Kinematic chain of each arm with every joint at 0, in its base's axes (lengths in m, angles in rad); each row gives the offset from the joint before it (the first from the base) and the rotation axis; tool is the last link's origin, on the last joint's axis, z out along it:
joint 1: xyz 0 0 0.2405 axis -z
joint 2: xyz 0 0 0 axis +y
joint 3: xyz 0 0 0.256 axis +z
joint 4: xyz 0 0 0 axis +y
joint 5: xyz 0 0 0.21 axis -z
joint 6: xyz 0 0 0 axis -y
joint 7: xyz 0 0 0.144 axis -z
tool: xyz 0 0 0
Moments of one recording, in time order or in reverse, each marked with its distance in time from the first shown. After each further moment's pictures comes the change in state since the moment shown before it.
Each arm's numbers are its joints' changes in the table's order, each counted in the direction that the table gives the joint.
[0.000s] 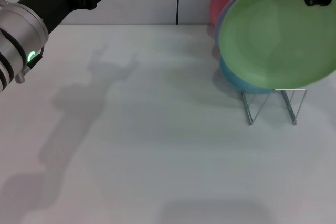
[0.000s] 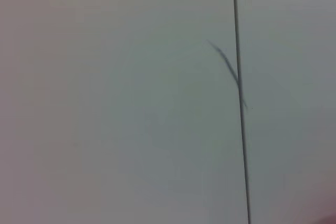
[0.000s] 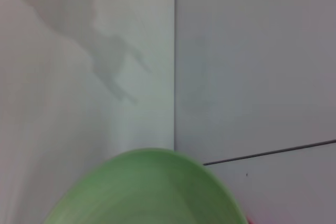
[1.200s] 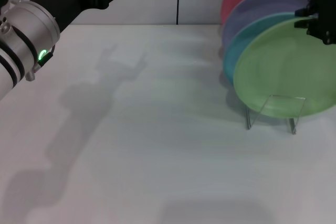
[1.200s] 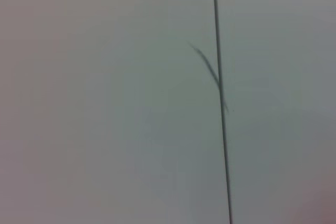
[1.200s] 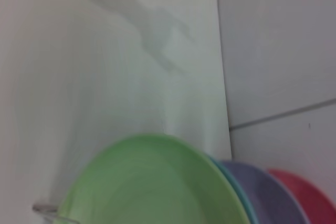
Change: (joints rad) left arm 0.027 0.000 0.017 0.009 0.000 0.008 0.002; right arm 0.084 0.005 -0.039 -0.010 0.065 0.065 -0.084
